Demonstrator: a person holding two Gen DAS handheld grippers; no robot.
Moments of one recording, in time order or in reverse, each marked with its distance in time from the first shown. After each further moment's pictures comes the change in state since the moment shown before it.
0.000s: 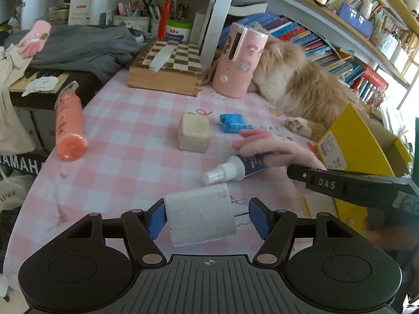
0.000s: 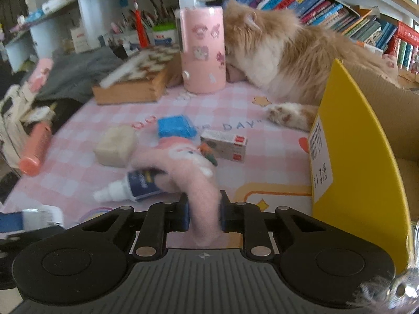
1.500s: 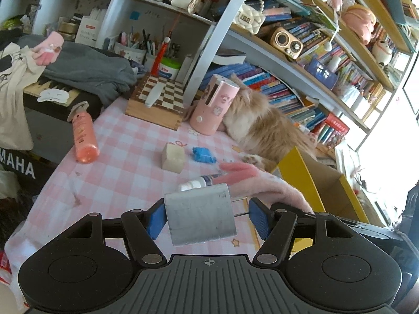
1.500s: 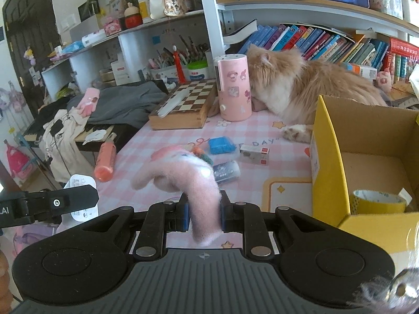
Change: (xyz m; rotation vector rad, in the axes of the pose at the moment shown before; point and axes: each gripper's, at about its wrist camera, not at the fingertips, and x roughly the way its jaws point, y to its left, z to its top) left arm -0.106 0.013 -0.021 -0.107 -0.159 -0.159; right arm -0.127 0.034 -0.029 0.024 -0.117 0.104
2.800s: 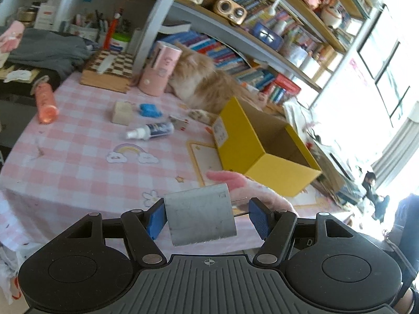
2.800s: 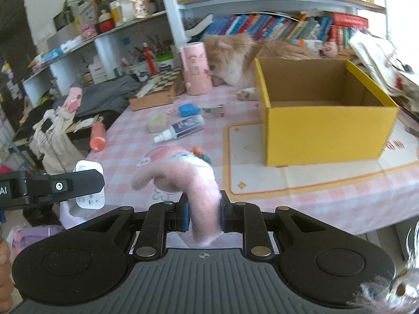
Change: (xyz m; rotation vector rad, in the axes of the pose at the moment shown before) left arm -0.043 -0.041 -0.058 0.103 0.128 -0.189; right arm -0.107 -0.001 -0.091 0.141 0.005 -0.130
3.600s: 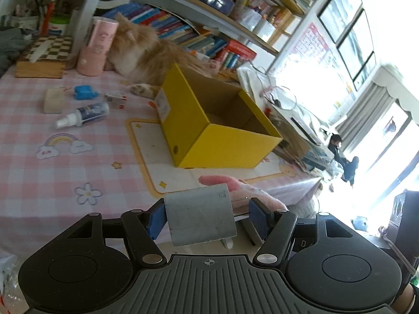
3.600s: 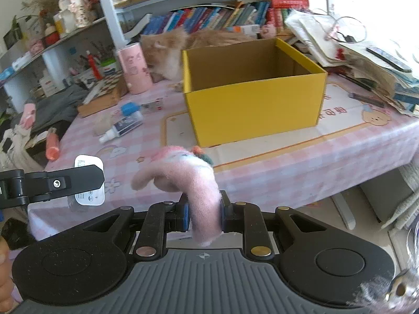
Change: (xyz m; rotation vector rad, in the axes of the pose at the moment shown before) left arm 0.050 -0.045 -0.002 0.109 0.136 -0.181; right arm -0.031 -0.045 -0.019 0.144 0.019 -0.194
